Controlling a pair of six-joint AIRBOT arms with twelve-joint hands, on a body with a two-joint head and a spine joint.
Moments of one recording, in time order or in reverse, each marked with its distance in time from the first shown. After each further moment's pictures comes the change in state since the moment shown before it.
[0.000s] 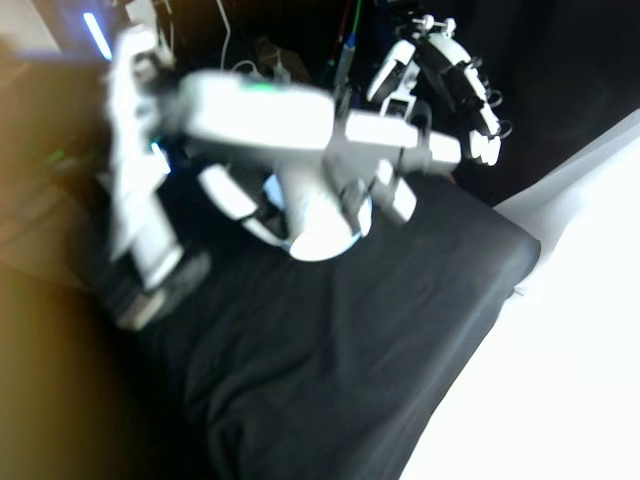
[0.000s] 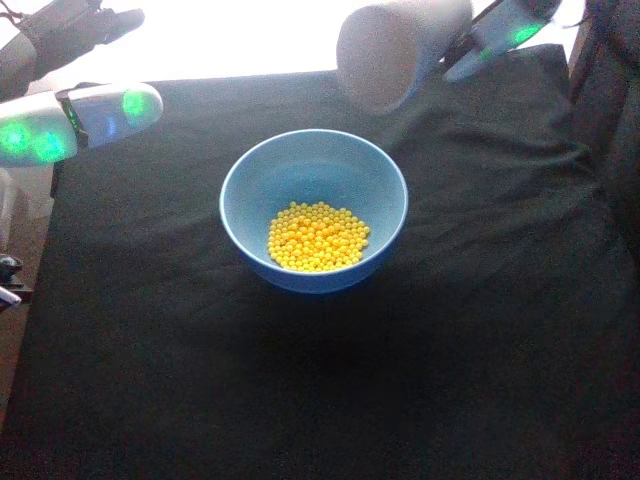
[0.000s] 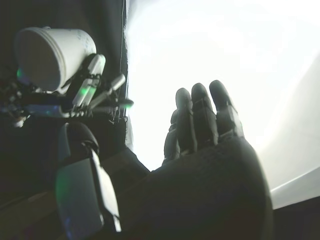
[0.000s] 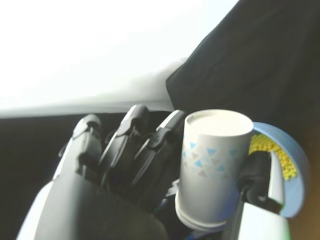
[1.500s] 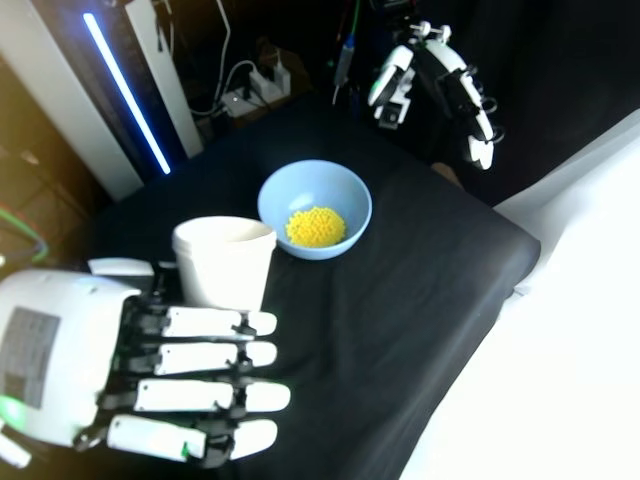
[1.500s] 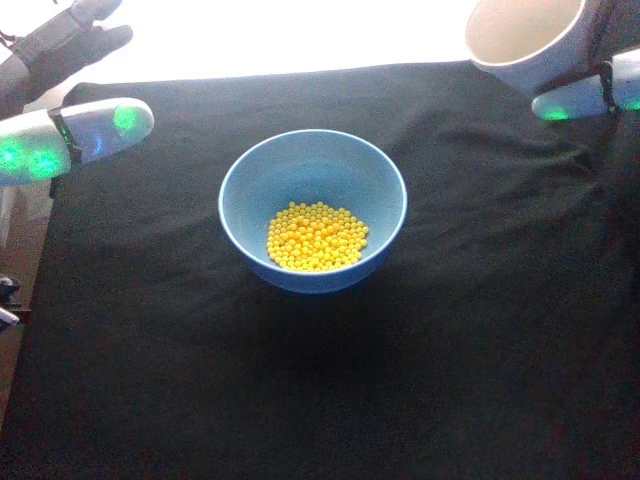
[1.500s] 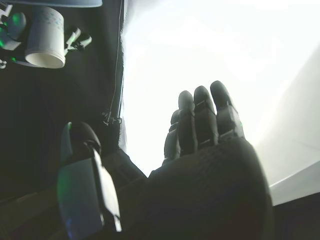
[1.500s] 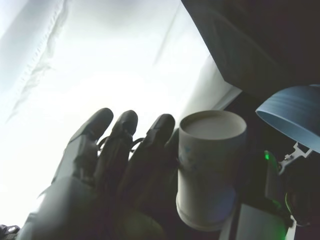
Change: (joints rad) left arm 0.057 -0.008 -0.006 -0.045 -0.030 -0.022; right arm -0.534 0.103 0.069 1.105 0.489 -0.079
